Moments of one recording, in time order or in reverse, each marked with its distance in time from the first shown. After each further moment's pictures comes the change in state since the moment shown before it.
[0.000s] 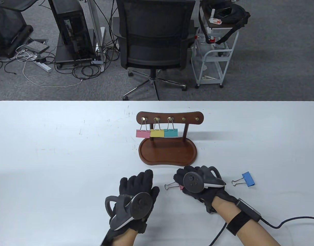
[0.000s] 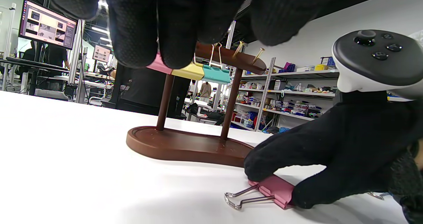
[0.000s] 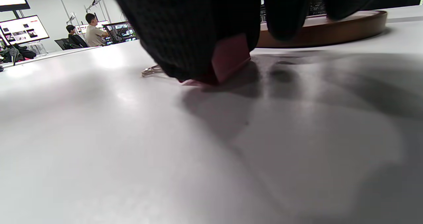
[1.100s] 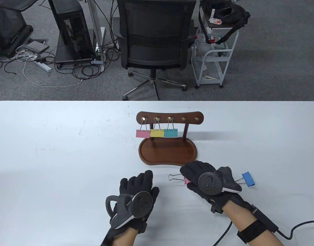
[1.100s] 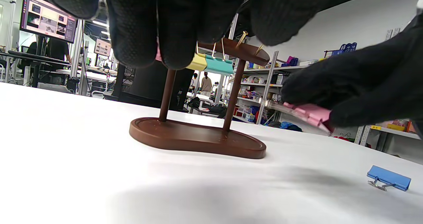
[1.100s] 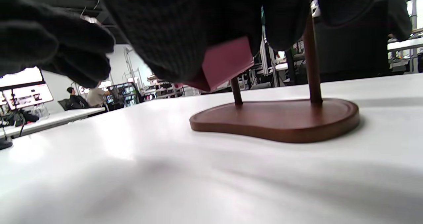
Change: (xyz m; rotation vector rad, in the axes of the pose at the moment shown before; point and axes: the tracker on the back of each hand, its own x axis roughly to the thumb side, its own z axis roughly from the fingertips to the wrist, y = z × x) left_hand 0.000 -0.002 -0.002 -0.030 0.010 -0.002; right_hand 0.004 -0.055 0.051 -0.282 0.034 -0.074
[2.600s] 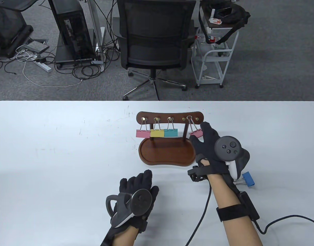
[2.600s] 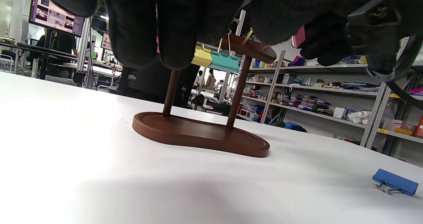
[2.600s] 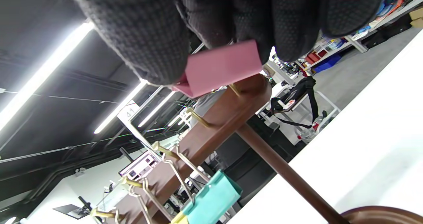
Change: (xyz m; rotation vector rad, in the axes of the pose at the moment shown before) left_hand -0.003 -0.003 -0.003 -0.013 0.031 0.026; right_hand -0.024 -0.074 -0.045 -0.566 0.649 -0.439
